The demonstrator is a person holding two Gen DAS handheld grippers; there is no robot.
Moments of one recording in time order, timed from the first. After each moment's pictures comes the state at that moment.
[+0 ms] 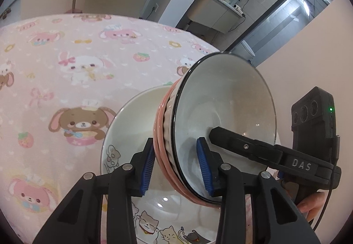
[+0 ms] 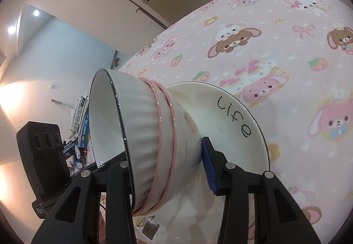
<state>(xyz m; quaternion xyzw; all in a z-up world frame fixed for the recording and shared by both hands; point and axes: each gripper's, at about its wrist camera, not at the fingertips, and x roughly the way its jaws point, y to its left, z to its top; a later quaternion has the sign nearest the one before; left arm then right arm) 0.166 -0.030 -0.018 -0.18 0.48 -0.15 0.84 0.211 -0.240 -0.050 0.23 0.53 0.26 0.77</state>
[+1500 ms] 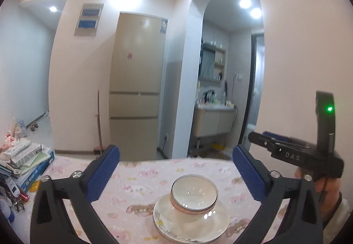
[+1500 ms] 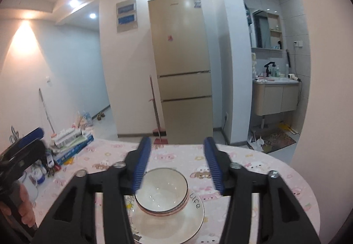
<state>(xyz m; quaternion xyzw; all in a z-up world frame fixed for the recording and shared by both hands) -0.044 -0.021 0.172 -0.04 0.07 -0.07 0.99 0.059 -0.267 0.160 0.04 0.15 0.21 0.97</state>
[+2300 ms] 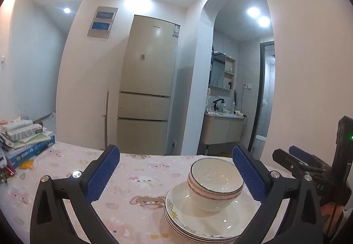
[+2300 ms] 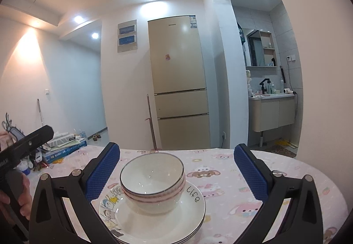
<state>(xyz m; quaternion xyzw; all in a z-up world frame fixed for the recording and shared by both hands) -0.027 -0.002 0.059 -0.06 0.03 -0.04 1.00 0.041 -0.258 0.039 0.04 0.05 0.20 0.98</state>
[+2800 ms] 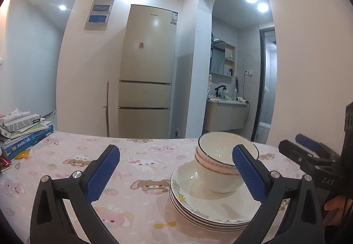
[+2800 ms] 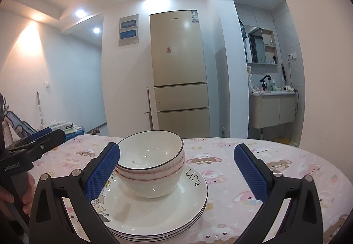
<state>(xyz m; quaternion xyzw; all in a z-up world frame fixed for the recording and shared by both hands) -0.009 -0.010 0.012 -0.03 0.07 -0.04 1.00 0.038 -0.252 0.007 0.01 0.06 0.19 0.98</state>
